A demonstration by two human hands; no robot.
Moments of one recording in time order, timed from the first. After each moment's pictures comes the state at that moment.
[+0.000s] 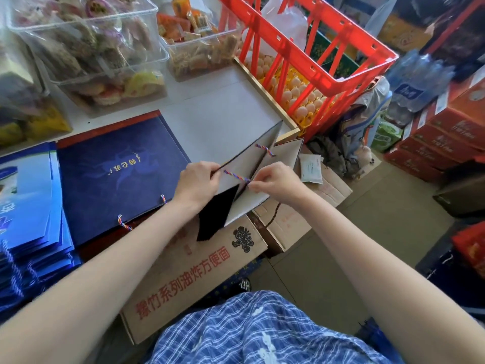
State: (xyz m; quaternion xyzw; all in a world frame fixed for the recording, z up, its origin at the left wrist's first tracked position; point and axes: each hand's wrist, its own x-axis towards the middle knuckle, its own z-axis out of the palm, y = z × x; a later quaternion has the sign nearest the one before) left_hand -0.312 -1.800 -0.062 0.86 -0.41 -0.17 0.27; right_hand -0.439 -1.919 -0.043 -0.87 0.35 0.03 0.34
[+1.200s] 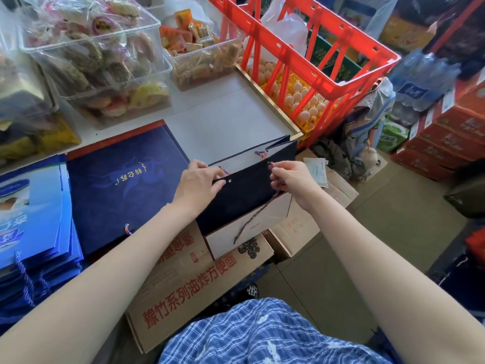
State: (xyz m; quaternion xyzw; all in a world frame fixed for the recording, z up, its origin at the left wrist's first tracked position) left_hand -0.292 -1.800 -0.076 0.85 -0.45 -0.15 0.23; right_hand -0.439 -1.944 -0.059 -0.60 0.50 -0.12 0.61
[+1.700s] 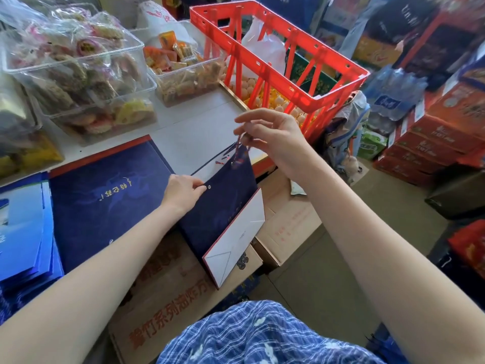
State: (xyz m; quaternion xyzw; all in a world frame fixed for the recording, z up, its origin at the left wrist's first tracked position) left_hand -0.281 -1.816 -0.081 0.86 -0.40 -0.19 0.24; right_hand -0.424 -1.939 0.050 -0.67 0.24 -0.23 0.66
